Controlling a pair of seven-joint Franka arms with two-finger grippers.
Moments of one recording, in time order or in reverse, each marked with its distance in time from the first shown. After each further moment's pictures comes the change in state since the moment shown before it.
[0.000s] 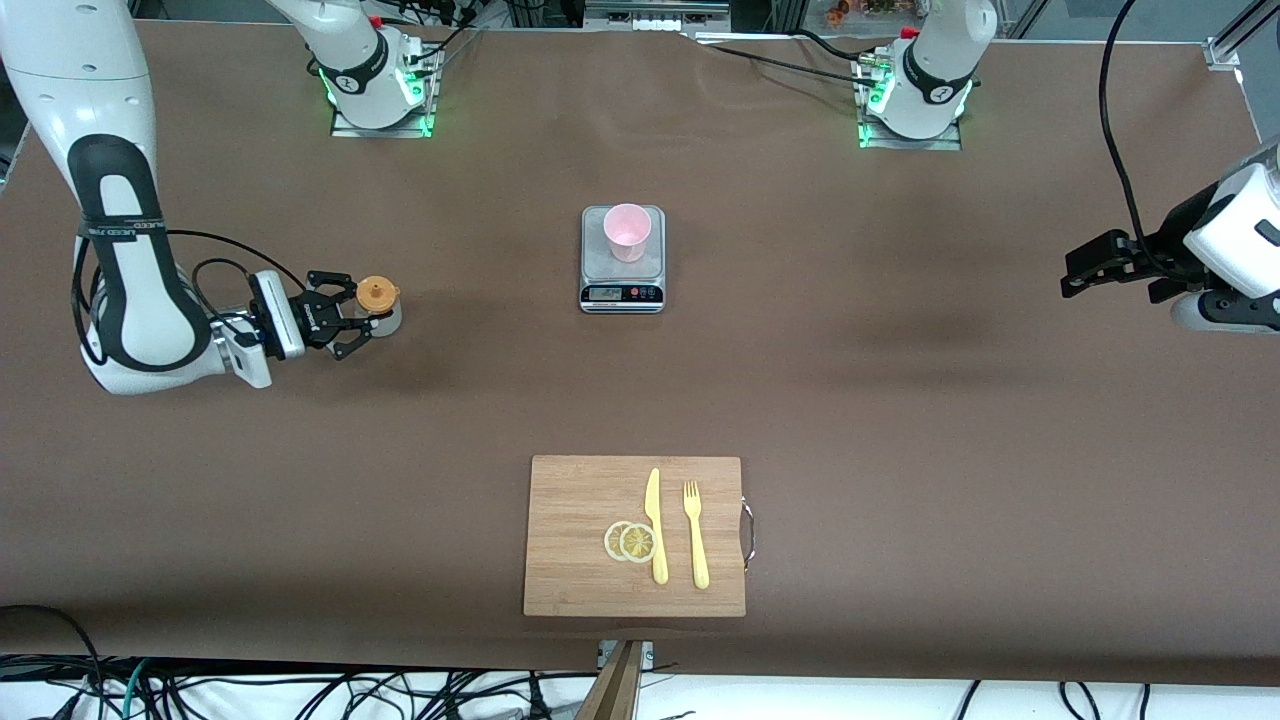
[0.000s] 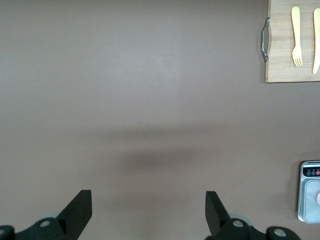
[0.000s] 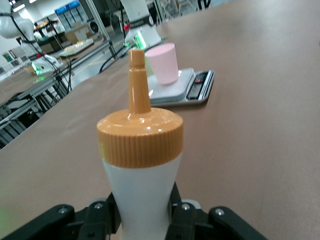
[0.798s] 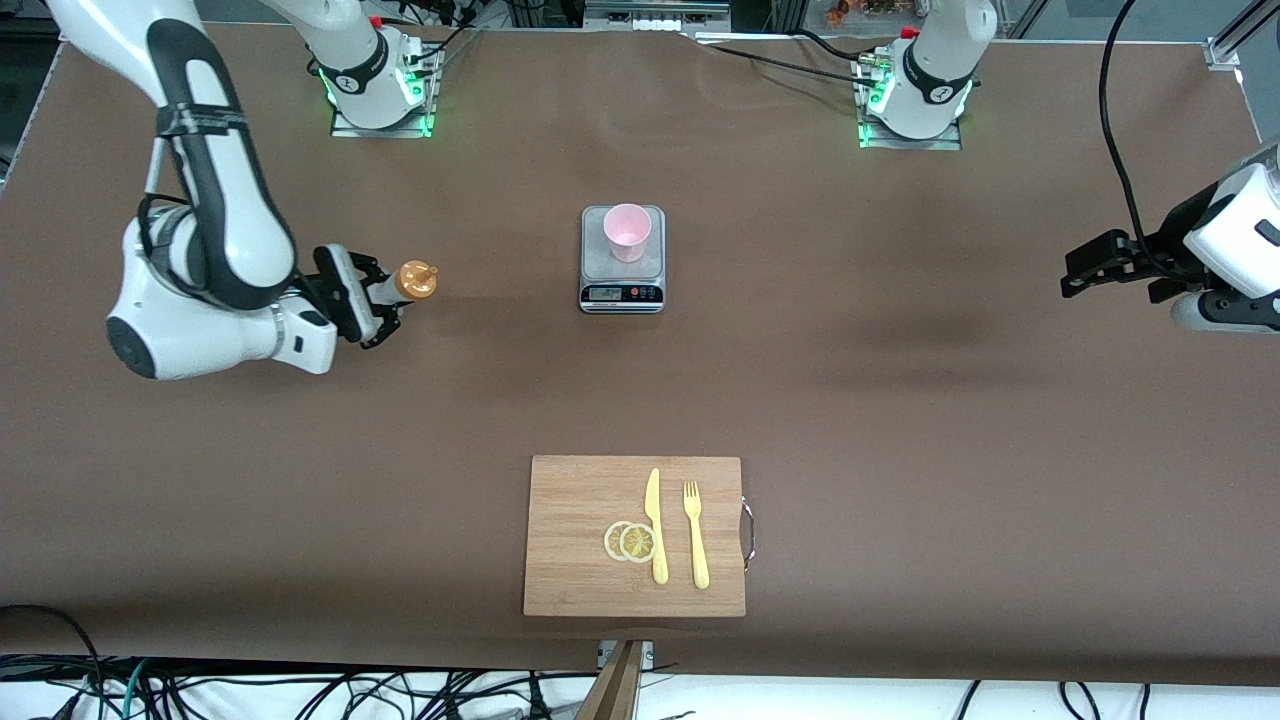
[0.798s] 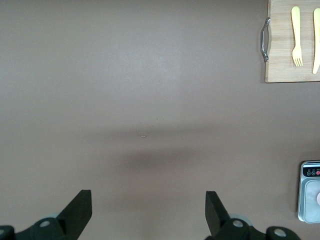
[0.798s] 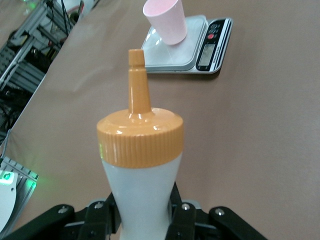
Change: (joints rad) left arm 0.000 0.000 0.000 0.000 0.000 0.000 0.000; right arm 0.254 -0.196 0.015 0.024 -0.299 0.110 0.390
